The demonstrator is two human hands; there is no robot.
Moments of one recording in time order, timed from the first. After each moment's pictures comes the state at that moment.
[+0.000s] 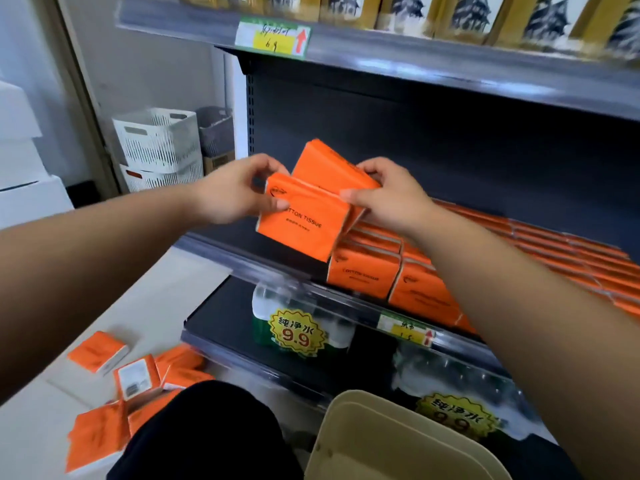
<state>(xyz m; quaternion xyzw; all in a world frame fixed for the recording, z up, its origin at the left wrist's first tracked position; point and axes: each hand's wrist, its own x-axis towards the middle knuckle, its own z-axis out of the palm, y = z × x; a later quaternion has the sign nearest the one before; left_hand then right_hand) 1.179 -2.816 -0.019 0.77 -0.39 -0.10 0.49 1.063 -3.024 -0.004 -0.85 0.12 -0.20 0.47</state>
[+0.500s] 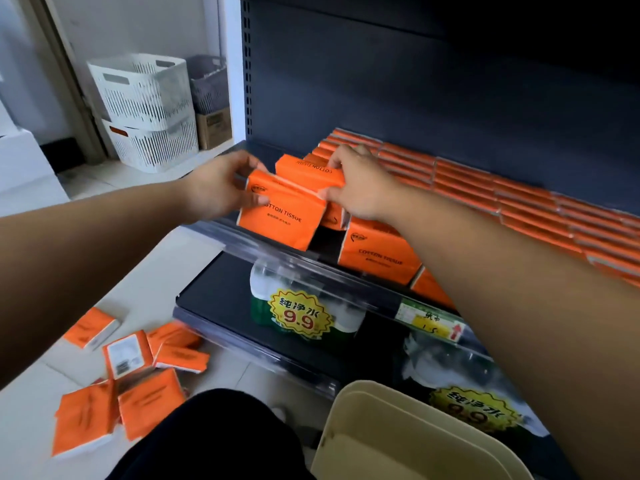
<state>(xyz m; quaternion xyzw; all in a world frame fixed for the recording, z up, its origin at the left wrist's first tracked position) 1.243 -2.821 -0.100 0.81 -0.31 -0.11 0.49 1.147 -3.028 -0.062 -0.98 0.08 -0.09 0.16</state>
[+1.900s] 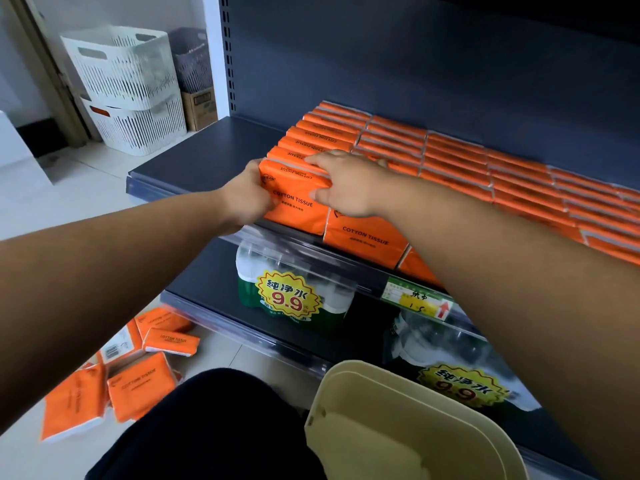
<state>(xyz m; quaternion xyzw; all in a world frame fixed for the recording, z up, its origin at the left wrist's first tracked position) 1.215 -2.883 -0.140 0.81 -0.21 -0.19 0.52 1.127 -3.032 -0.075 -1.00 0.07 0.02 0.02</state>
